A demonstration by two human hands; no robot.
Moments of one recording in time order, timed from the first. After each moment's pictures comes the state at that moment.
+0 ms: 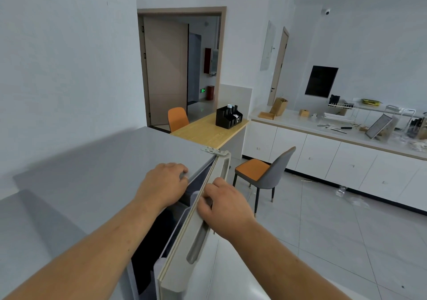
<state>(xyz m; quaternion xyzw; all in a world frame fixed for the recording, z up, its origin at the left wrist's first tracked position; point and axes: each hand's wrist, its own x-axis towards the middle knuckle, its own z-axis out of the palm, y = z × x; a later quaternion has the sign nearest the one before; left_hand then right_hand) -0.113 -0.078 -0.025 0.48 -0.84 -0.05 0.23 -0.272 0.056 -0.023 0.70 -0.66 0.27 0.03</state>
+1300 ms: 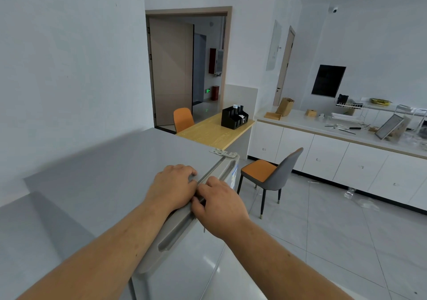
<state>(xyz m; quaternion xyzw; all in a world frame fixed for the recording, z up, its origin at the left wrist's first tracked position) -0.111 -0.080 -0.024 0.48 -0.84 -0.08 0.23 -0.247 0.027 -0.028 0.72 -0.65 0.25 0.03</state>
